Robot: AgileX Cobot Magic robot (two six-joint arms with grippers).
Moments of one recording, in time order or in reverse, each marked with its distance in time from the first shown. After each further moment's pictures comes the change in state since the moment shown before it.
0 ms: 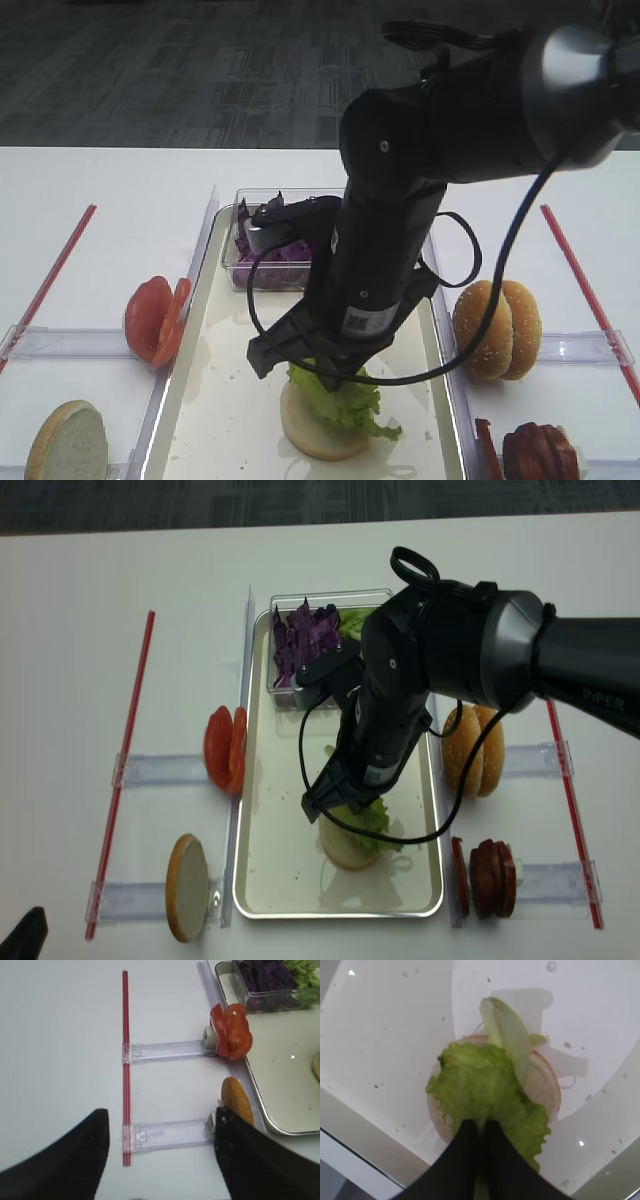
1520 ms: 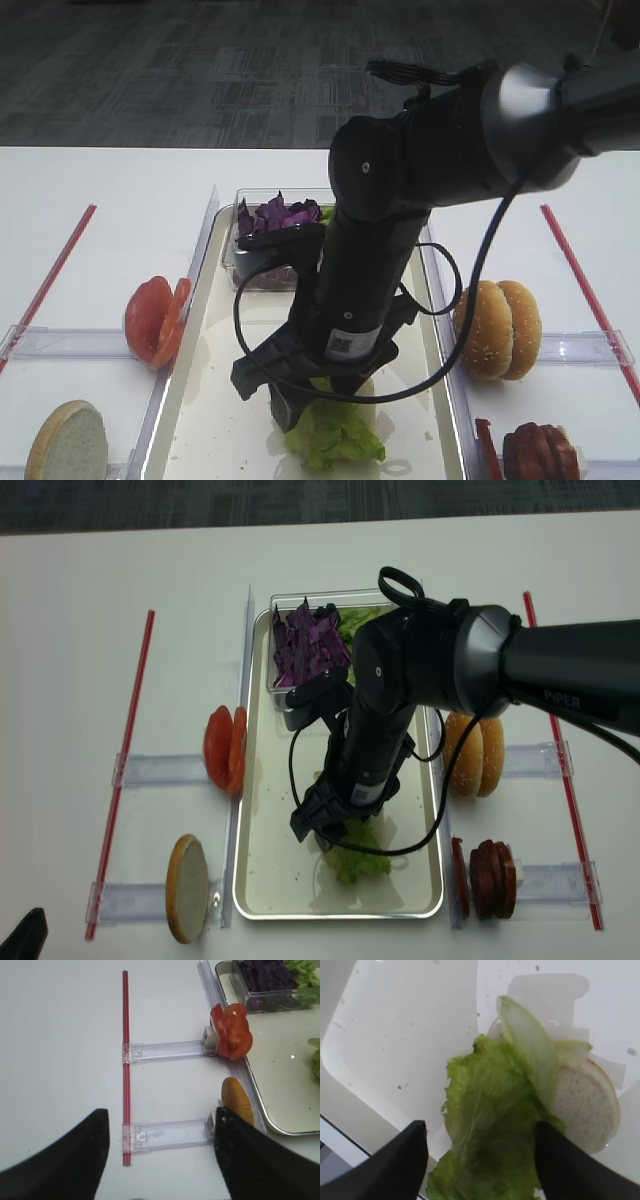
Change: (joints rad) left arm 0.000 0.000 0.000 0.000 0.000 0.000; right arm 0.001 0.069 0.001 0.141 -0.018 -0.116
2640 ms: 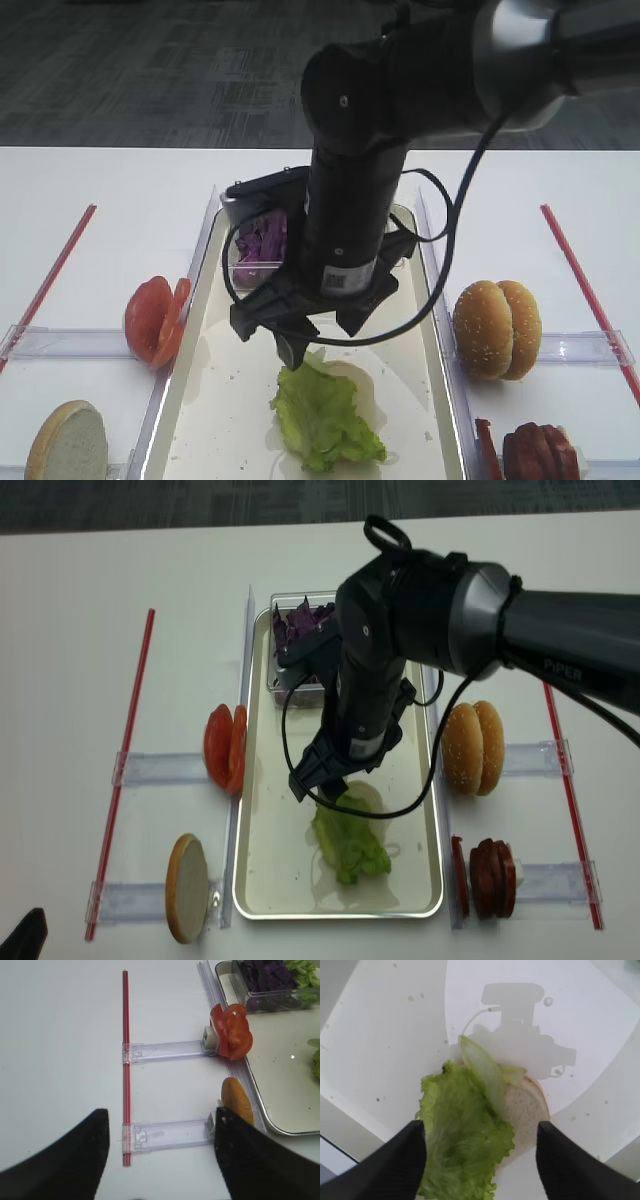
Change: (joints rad) left arm 0.000 0.000 0.000 0.000 0.000 0.000; right arm 0.000 0.001 -0.177 -0.188 0.156 0.102
